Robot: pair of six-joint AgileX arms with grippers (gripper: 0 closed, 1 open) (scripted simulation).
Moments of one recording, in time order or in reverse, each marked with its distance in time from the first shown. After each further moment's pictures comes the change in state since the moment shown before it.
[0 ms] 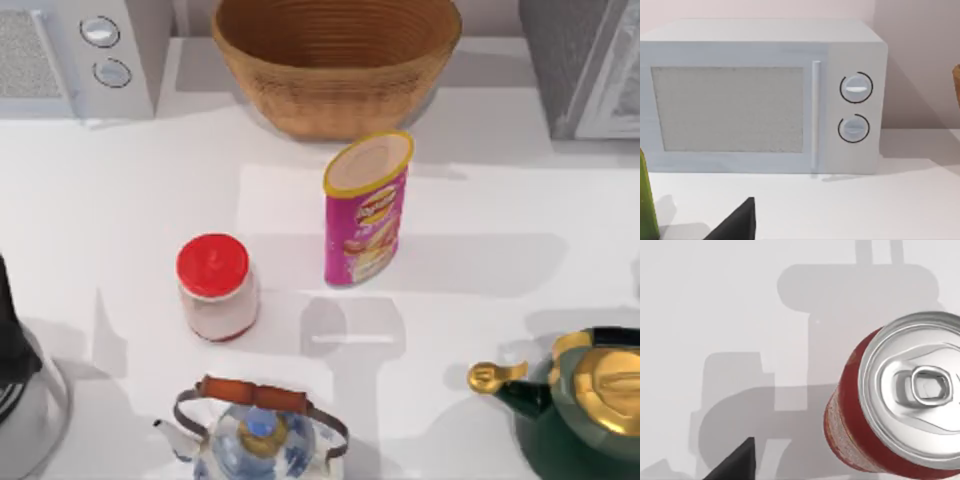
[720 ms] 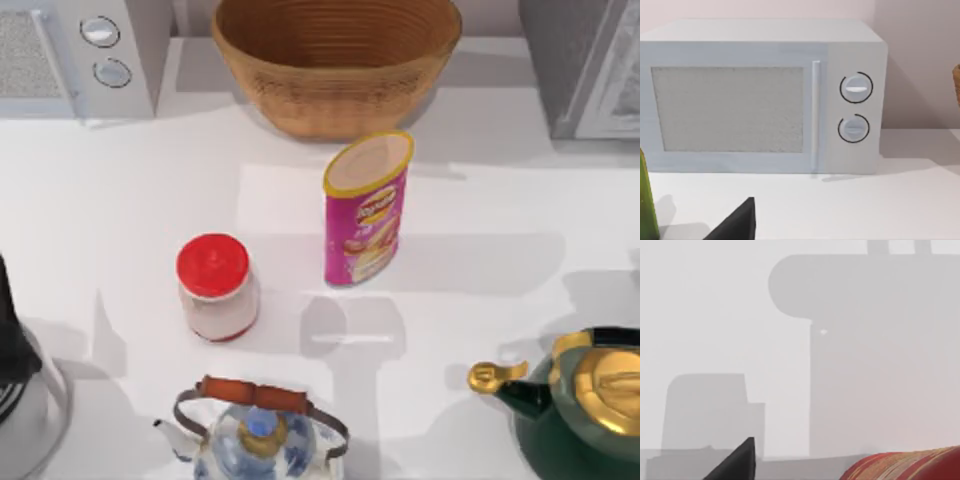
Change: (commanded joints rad) left arm 0.000 0.000 0.000 0.000 0.000 0.000; right arm 0.032 0.283 0.036 0.250 0.024 0.031
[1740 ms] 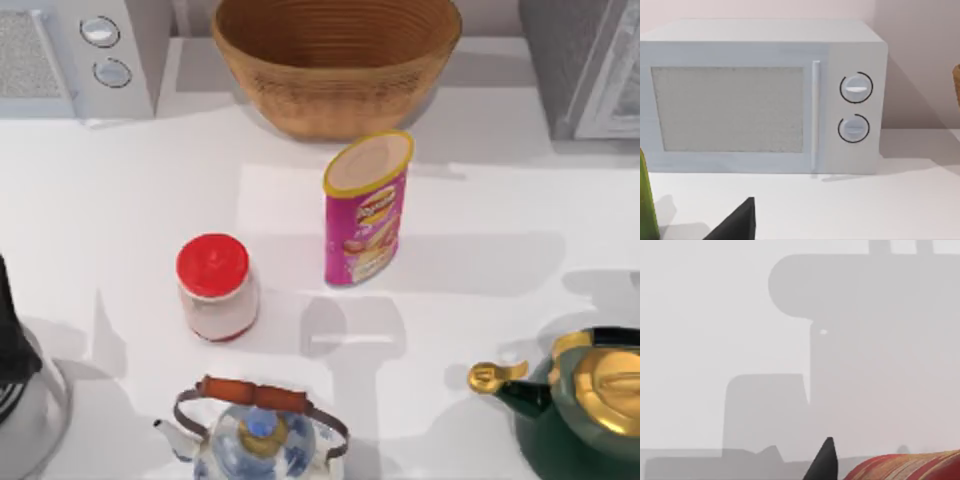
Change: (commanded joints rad) left arm 0.000 0.000 0.000 0.000 0.000 0.000; right arm 0.000 0.000 0.000 0.000 0.000 0.000
